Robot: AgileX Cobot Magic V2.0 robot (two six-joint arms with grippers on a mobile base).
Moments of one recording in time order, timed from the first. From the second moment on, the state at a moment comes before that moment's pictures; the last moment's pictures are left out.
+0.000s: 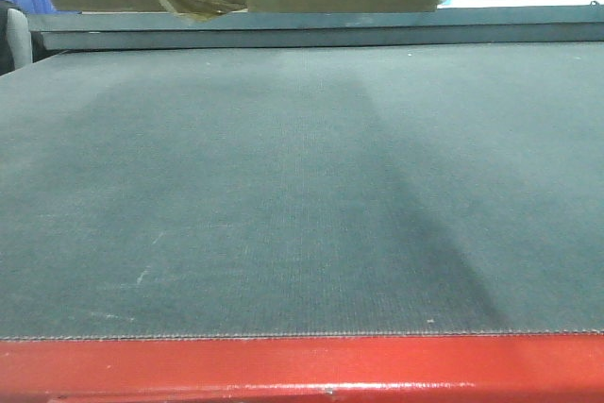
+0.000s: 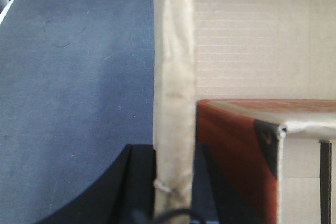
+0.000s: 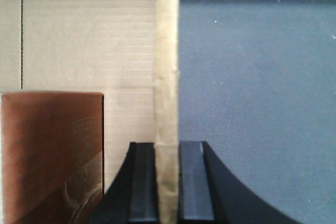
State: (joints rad) left arm -0.36 1.50 -1.85 0.38 1.02 -0.46; right arm 0.54 1.55 -1.87 -0.53 1.07 0.64
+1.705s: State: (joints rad) left arm -0.35 1.51 -1.85 0.38 1.02 -0.46; right arm 0.54 1.56 -1.87 -0.53 1.06 0.65
